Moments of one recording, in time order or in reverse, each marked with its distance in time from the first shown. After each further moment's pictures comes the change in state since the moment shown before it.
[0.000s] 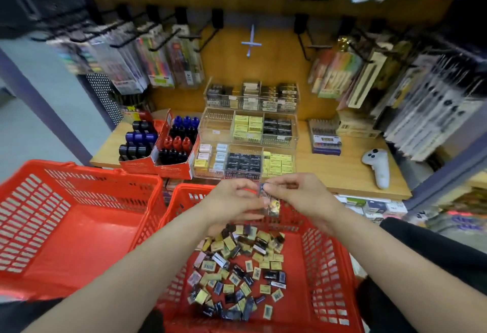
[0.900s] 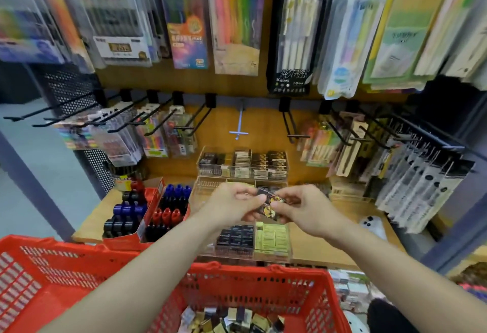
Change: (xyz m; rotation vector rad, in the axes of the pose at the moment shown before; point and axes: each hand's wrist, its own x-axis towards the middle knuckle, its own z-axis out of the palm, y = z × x) left_hand 0.040 0.128 0.002 0.265 0.158 0.283; right_hand 0.049 -0.088 -0.061 -0.295 0.061 -0.229
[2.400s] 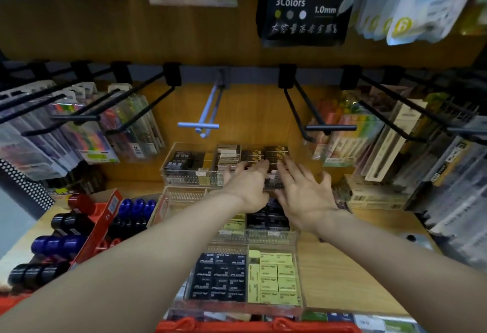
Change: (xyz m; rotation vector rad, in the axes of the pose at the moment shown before) left_hand 0.211 -0.038 0.032 1.118 -0.100 0.158; right_hand 0.172 0.114 0.011 -0.994 0.131 0.010
